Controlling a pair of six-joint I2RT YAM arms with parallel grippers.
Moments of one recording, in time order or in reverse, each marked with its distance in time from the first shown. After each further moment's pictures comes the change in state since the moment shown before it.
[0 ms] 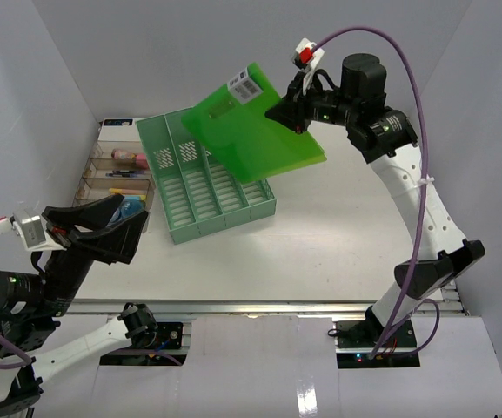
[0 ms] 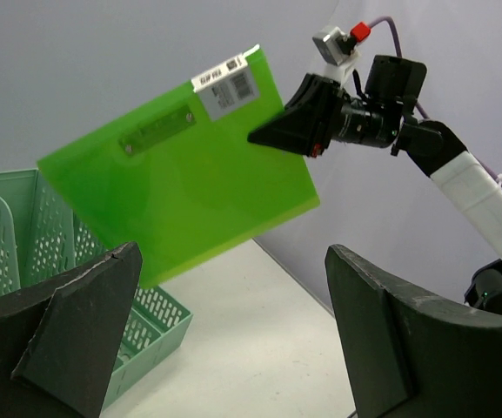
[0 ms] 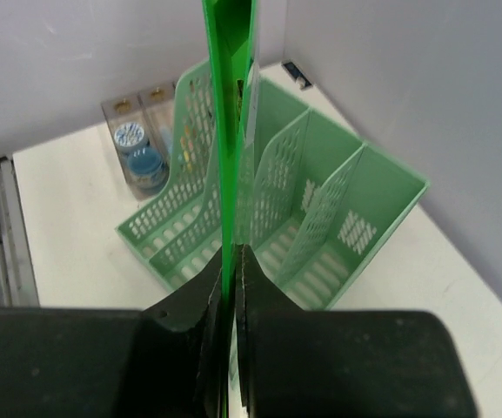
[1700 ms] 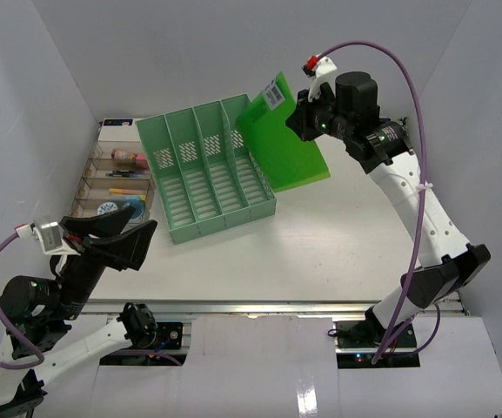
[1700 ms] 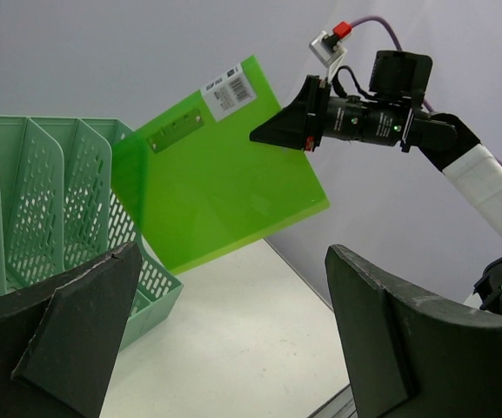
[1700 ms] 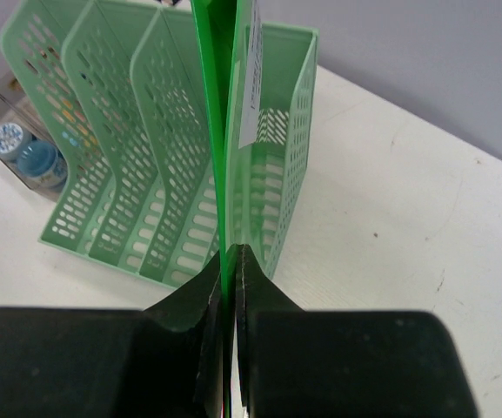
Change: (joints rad) left arm 0.000 -0.107 -0.148 -0.006 -0.014 -0.093; right arm 0.033 -0.090 -0.199 -0.065 0.442 0.145
